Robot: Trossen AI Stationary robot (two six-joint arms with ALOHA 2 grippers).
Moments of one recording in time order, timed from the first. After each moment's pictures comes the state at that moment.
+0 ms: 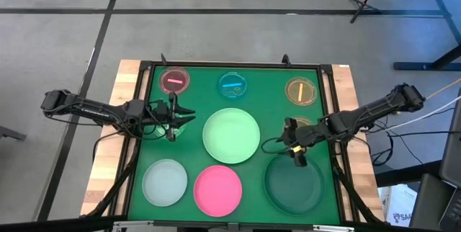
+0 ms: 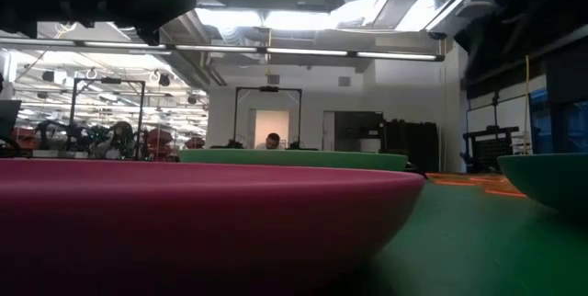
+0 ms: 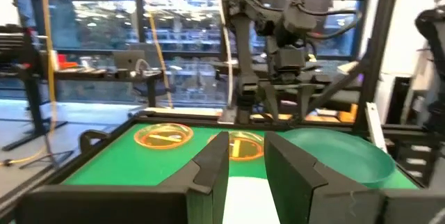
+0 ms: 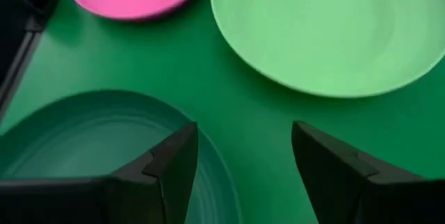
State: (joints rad) left arm -0.06 0.70 0.18 0.61 -0.16 -0.02; right arm 0.36 1.05 0.68 -0.45 0.08 0.21
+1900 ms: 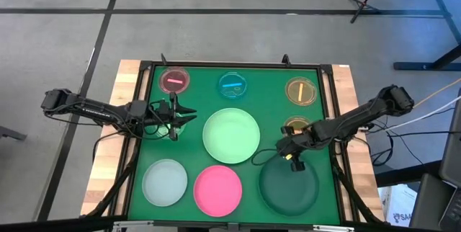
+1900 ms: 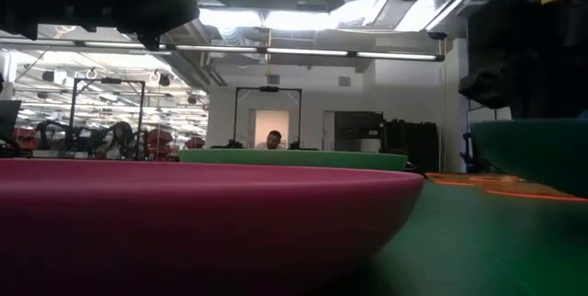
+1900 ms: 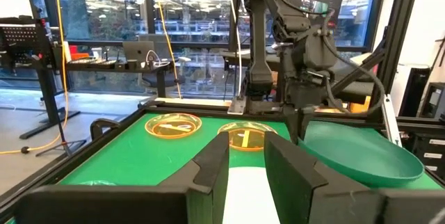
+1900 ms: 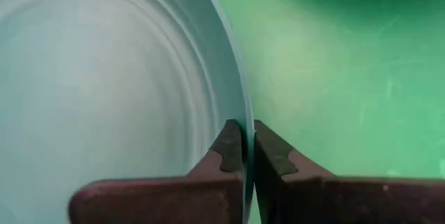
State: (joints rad) left arm -0.06 0.73 0.18 0.62 -0.22 -0.02; right arm 0.36 1.29 0.68 -0.53 0.00 0.18
